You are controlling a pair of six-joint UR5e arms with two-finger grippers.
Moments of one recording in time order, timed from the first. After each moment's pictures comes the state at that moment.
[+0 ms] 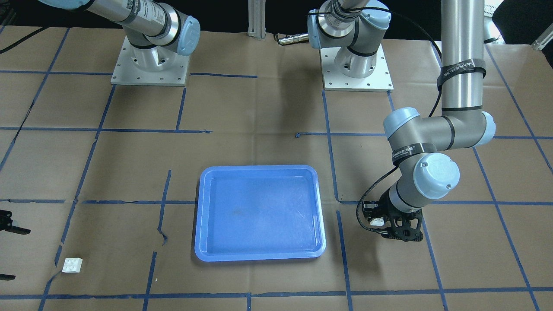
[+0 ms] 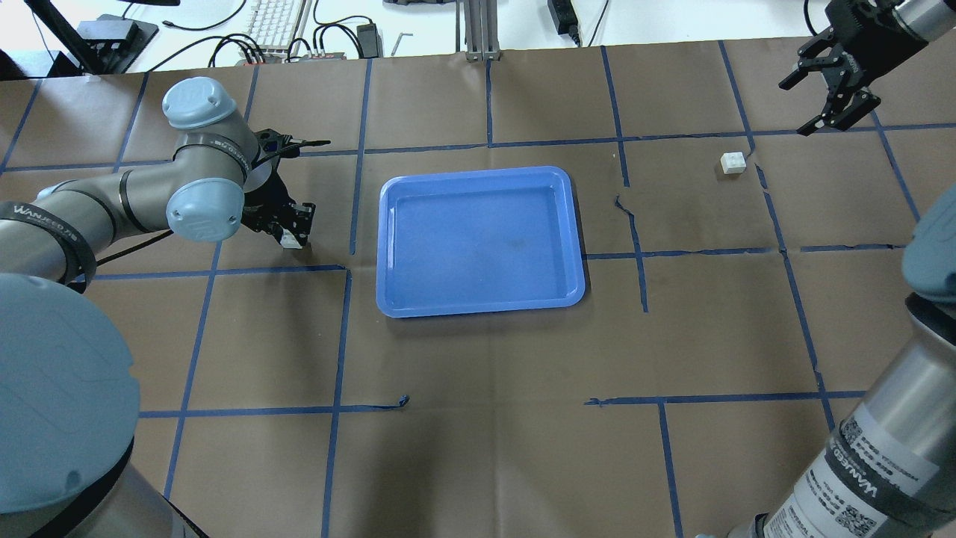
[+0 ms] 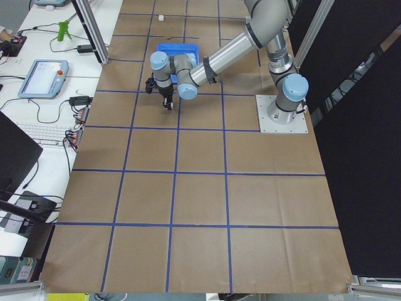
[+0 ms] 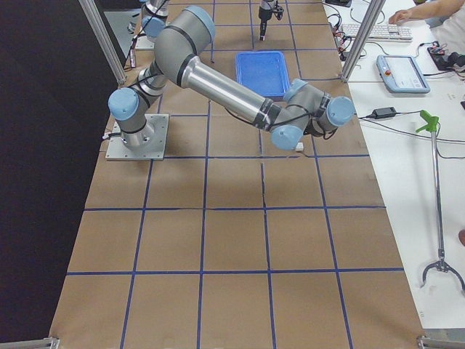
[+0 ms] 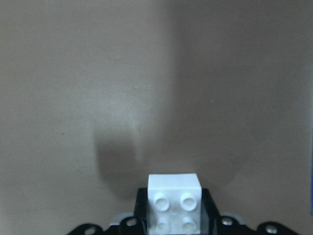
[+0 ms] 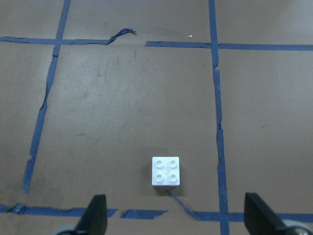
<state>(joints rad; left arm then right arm) -1.41 -2.07 -1.76 -0.93 1.58 0.29 1.09 -0.85 1.11 -1.56 -1.11 -2.17</state>
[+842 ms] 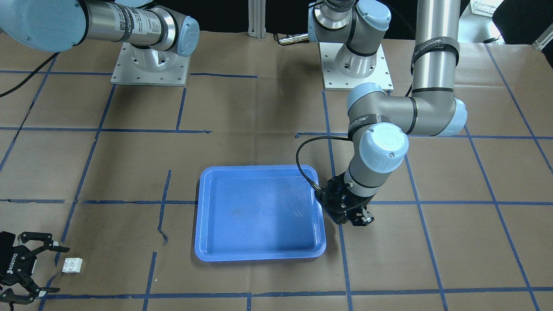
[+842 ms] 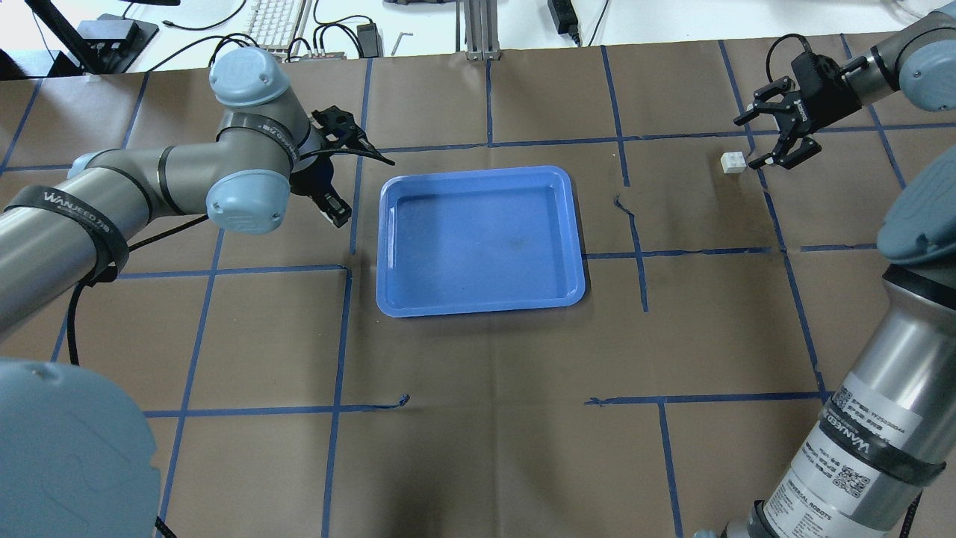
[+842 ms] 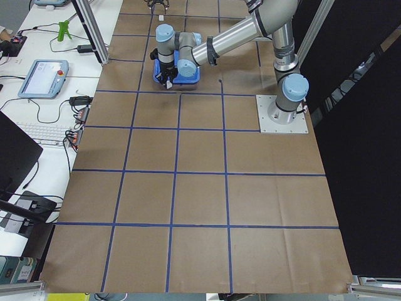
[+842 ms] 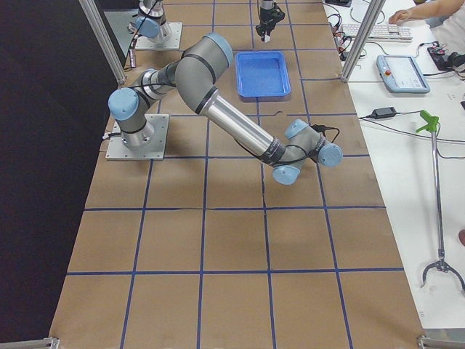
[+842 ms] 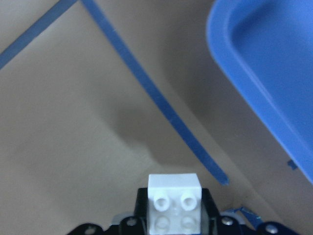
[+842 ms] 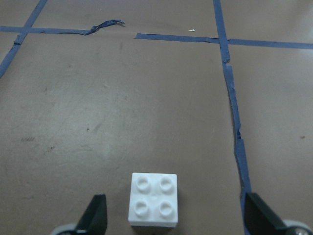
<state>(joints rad) -1.62 -2.00 -1.73 -0.92 1.58 1.03 1.08 -0.69 1.14 -1.60 -0.95 -2.28</state>
